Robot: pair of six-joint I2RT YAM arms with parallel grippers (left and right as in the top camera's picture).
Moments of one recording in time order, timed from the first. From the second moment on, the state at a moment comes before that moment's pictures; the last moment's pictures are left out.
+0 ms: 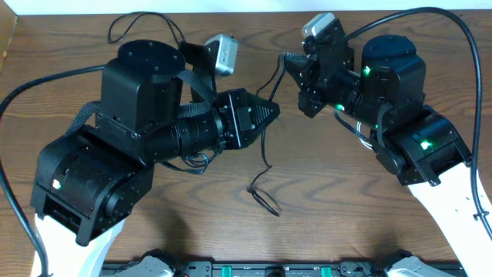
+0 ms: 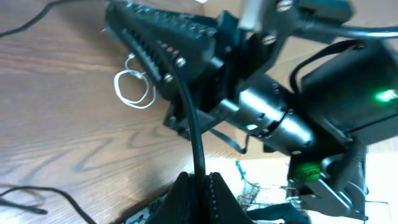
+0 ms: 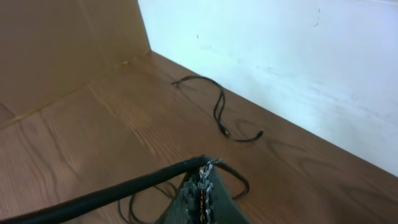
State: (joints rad) left arm -0.56 1.35 2.03 -1.23 0.50 -0.78; right arm 0.51 1.31 1.49 -0.50 -0.30 0.03
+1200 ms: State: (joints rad) left arm -0.56 1.35 2.03 -1.21 0.49 -0.44; right arm 0.39 1.41 1.49 -0.59 -0.44 1.30
